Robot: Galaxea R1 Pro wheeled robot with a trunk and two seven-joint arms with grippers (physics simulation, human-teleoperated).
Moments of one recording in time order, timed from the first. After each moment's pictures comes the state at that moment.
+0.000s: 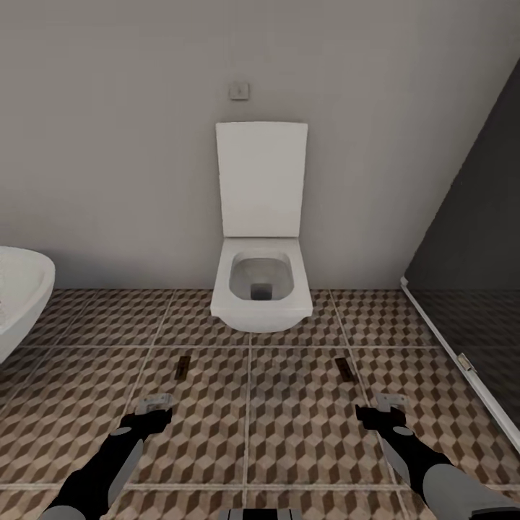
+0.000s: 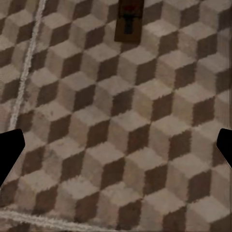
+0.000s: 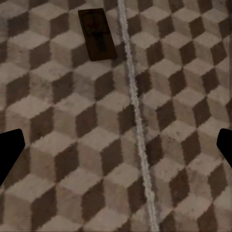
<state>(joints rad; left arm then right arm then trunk) -0.46 0.12 -0.07 -0.72 0.19 0.24 0.12 -0.68 -0.14 0.12 -0.21 -0.15 -0.10 -0.08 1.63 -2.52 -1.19</state>
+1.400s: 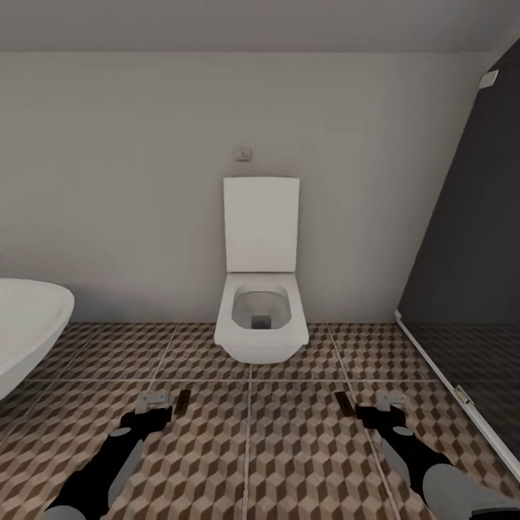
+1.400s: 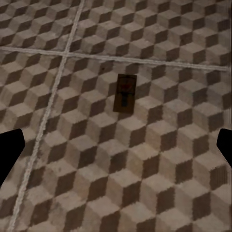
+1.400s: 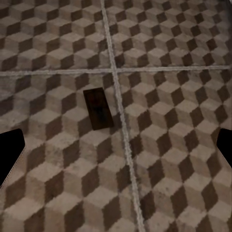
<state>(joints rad) -0.46 0.12 -0.07 -0.72 0.19 0.21 0.12 -0.68 -0.14 0.12 -0.21 -0.15 -0.12 -0.08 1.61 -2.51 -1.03</state>
